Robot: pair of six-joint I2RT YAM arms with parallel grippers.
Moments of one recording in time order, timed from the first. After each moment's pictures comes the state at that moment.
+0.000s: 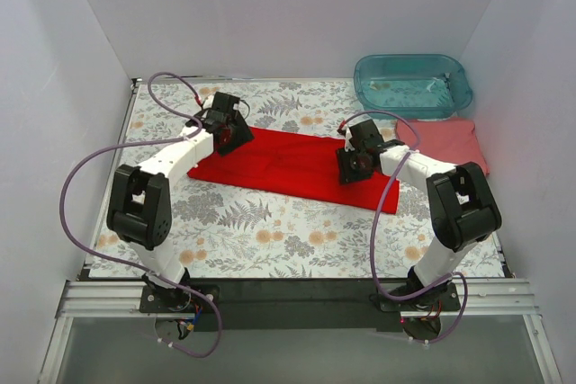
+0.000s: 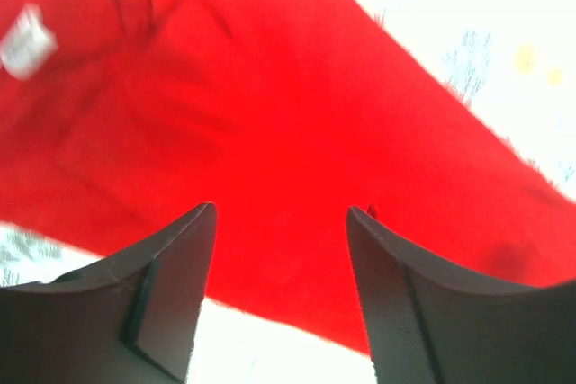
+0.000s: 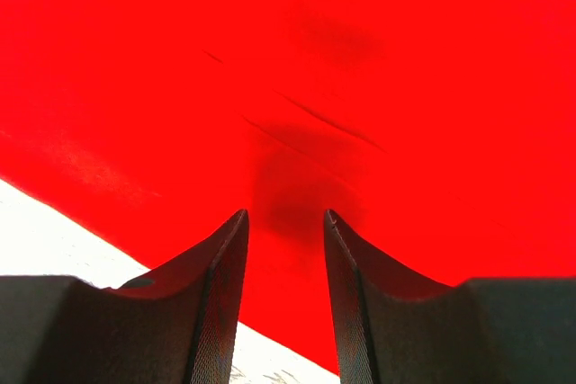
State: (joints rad) left arm -0.34 1.75 1.32 -0.48 -0.20 -0.78; right arm 0.42 1.69 1.02 -0.38 -0.12 0.14
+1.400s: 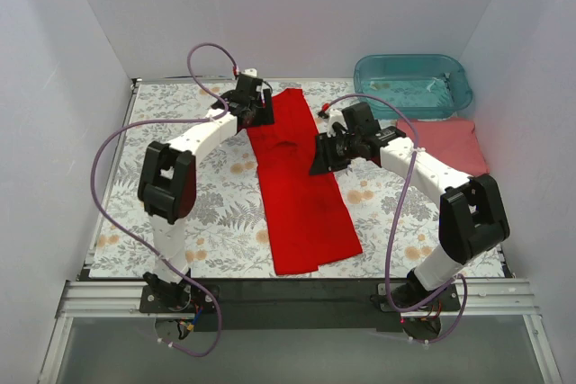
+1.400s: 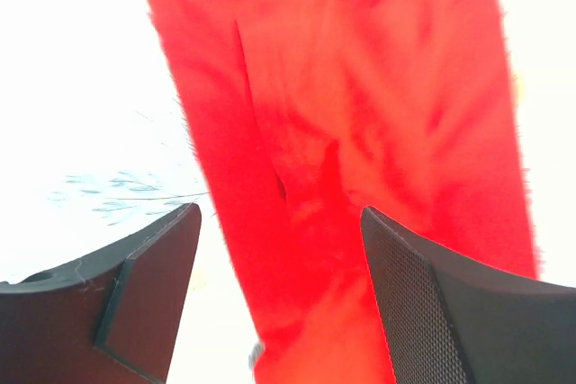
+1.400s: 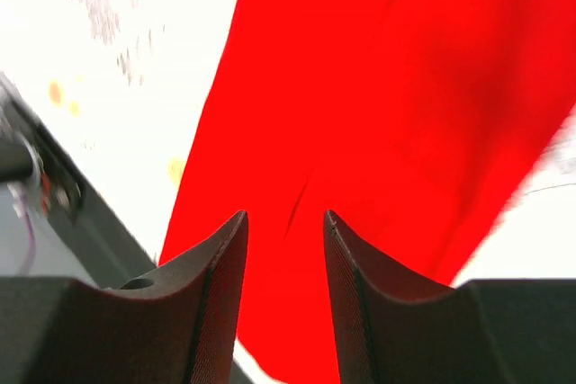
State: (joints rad) left arm -0.41 2.08 1.64 -0.37 -0.21 -0.40; right arm 0.56 1.61 1.18 -0.50 -0.51 0.20
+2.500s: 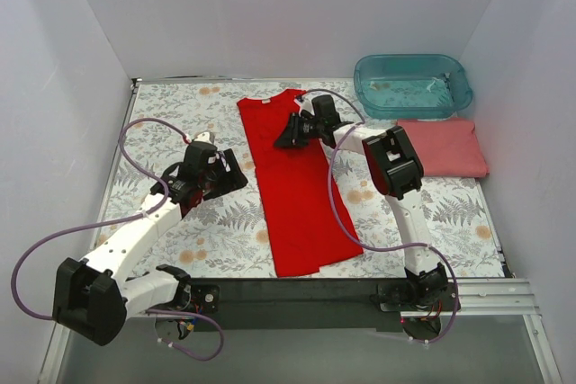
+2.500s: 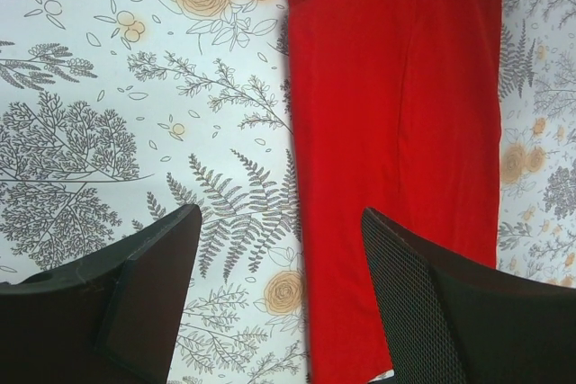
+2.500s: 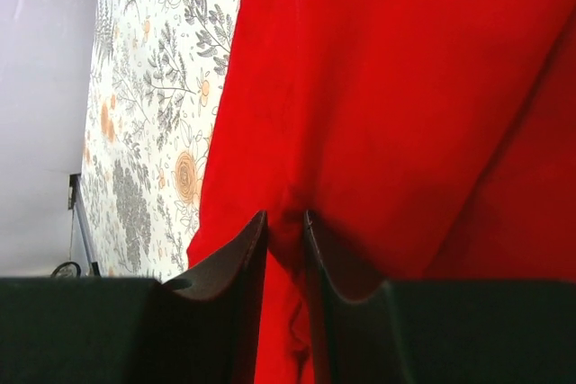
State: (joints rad) left arm -0.41 1.09 0.77 -0.45 -0.04 -0.67; right arm 0.48 2.41 1.67 0.15 -0.73 0.62
